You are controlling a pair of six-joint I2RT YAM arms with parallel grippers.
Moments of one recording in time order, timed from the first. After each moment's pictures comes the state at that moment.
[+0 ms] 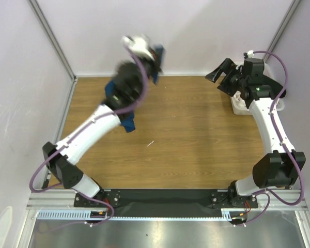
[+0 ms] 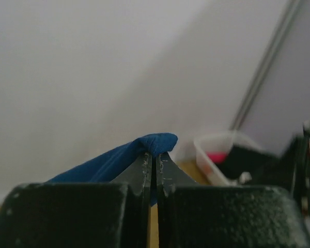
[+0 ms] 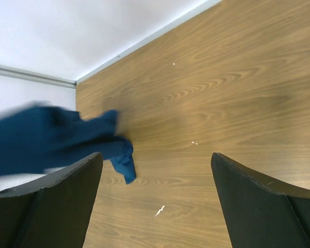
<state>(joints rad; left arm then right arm) -0.69 1.55 1.68 0.20 -0.30 -0.10 0.05 1.48 1.50 -0.48 -0.33 0.68</state>
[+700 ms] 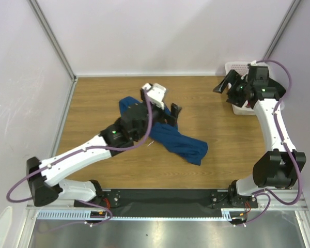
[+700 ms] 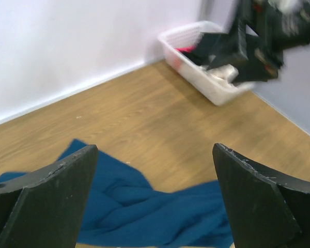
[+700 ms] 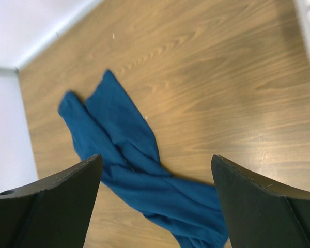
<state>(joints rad) -1.02 1.26 1.19 0.03 -0.38 -0.06 -0.05 1.48 1.47 -0.69 -0.31 0.56</state>
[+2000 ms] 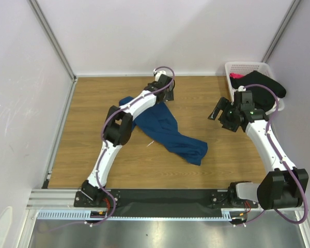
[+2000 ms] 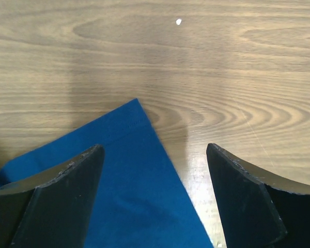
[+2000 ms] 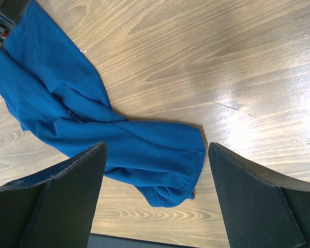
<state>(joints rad) -0.57 2.47 2.15 -0.48 -0.36 -0.49 0.08 1.26 1.08 -0.69 -0.13 0.58</state>
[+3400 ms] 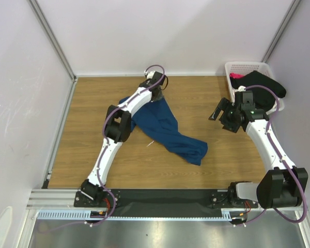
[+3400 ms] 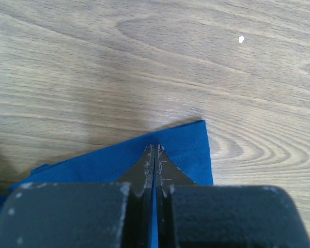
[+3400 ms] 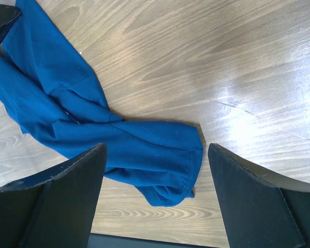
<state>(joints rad) -0.49 2.60 2.33 -0.64 -0.31 -0.65 0.07 1.27 1.08 -0.71 -0.14 0.59</state>
